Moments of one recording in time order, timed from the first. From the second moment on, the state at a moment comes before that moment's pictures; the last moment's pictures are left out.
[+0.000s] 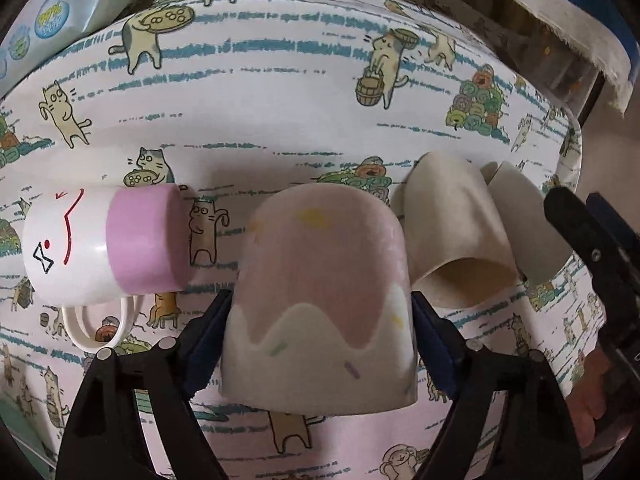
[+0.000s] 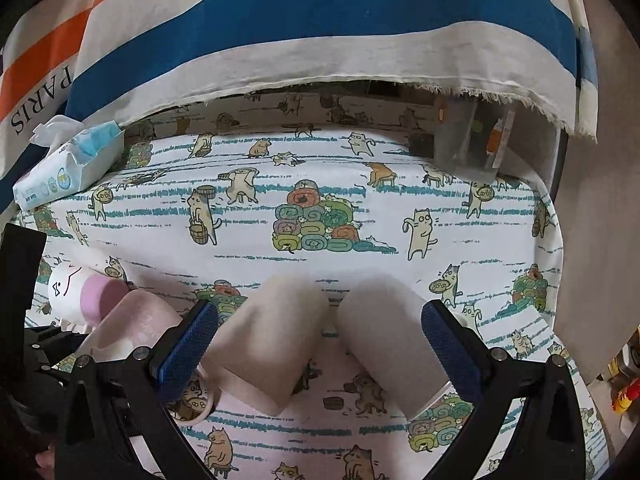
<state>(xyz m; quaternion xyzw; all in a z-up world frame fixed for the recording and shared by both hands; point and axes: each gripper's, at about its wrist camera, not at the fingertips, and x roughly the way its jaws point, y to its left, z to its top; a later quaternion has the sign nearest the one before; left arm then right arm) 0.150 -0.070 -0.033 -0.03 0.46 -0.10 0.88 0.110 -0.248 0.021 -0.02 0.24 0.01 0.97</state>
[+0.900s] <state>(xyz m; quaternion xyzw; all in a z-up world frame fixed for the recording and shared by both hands) 0.063 -0.109 -0.021 0.09 0.46 -0.16 0.87 0.110 -0.267 0.028 0.08 0.28 0.10 0.95</state>
